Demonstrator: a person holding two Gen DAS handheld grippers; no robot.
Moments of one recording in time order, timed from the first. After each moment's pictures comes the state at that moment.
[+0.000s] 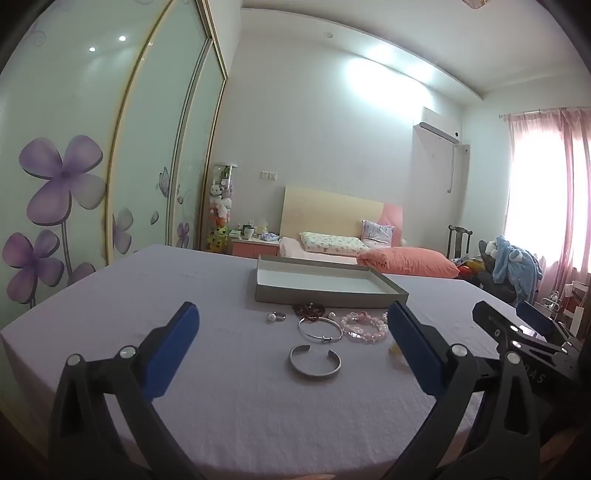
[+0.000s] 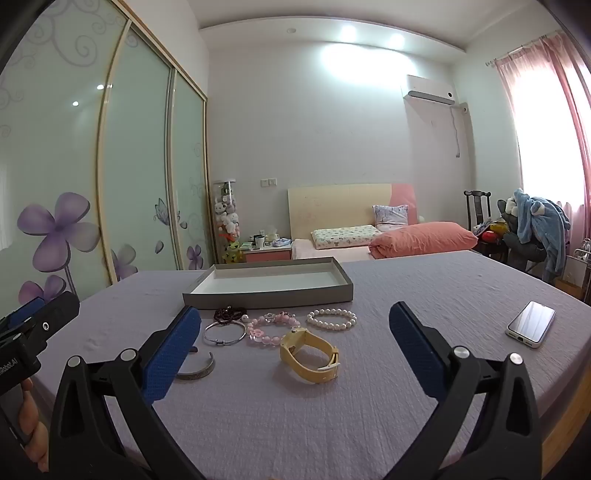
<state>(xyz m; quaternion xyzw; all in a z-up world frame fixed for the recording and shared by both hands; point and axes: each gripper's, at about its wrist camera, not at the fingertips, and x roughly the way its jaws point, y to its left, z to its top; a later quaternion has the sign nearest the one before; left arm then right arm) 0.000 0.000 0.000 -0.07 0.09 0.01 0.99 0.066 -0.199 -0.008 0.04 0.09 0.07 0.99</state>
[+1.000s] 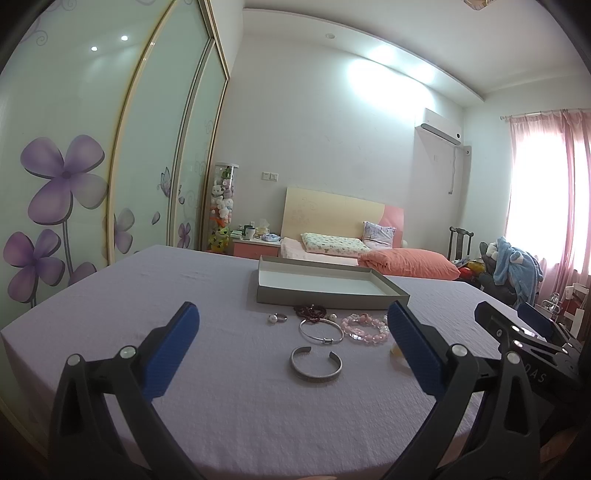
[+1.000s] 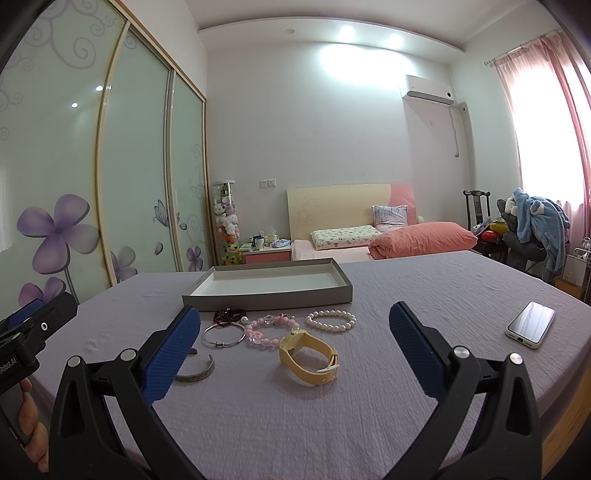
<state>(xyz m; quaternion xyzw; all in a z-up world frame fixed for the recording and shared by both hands) 0.001 0.002 0.000 -0.07 0.10 0.01 0.99 0.067 -0.199 -0.008 0.05 0.09 0.07 0.99</state>
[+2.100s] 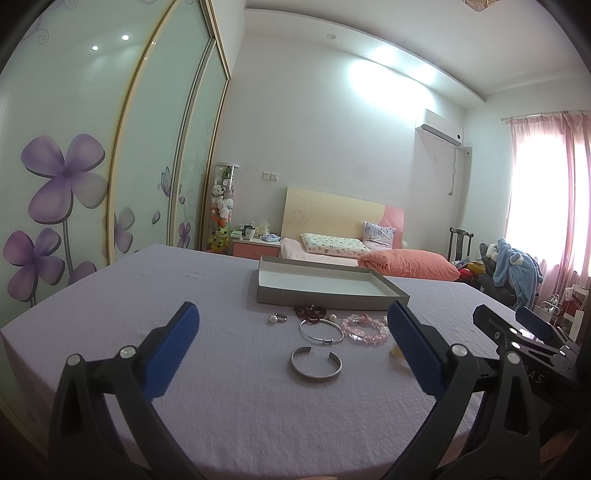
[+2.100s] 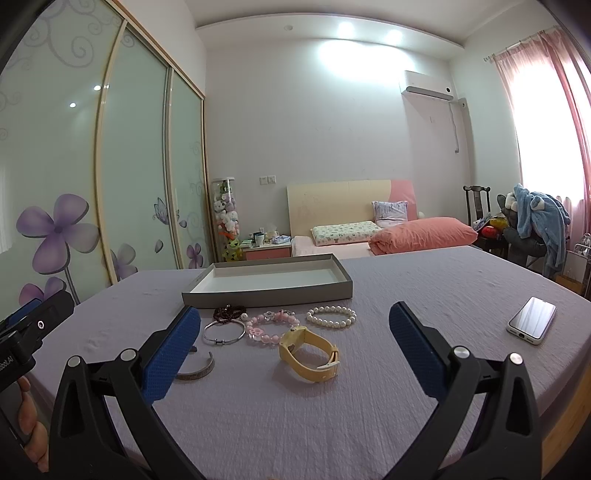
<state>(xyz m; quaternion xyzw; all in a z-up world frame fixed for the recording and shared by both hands) 0.004 0.006 0.000 -0.07 0.09 0.01 0.99 0.069 -0.200 -0.010 0.05 0.10 0.07 0.99</state>
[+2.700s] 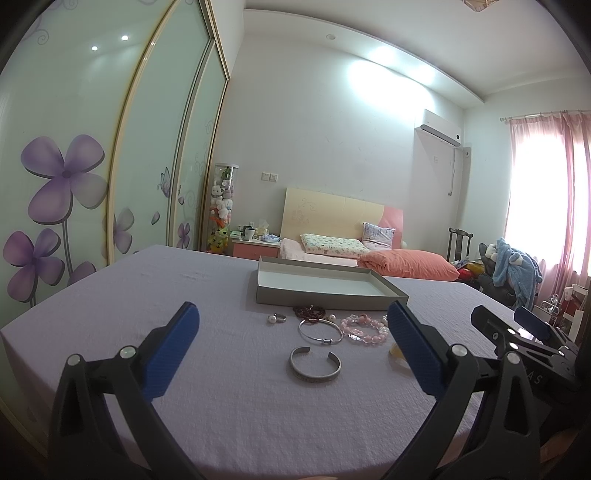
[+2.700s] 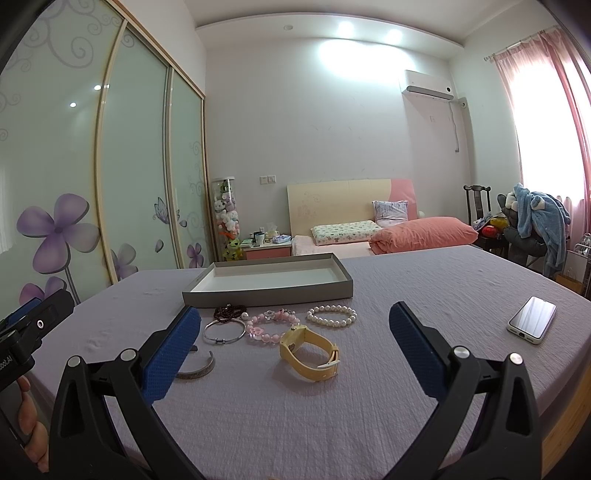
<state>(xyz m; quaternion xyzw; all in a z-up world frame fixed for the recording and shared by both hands) 0.005 0.006 0.000 -0.07 0.09 0.01 0.99 0.069 -0.200 -0.010 0.05 0.10 0.07 0.99</state>
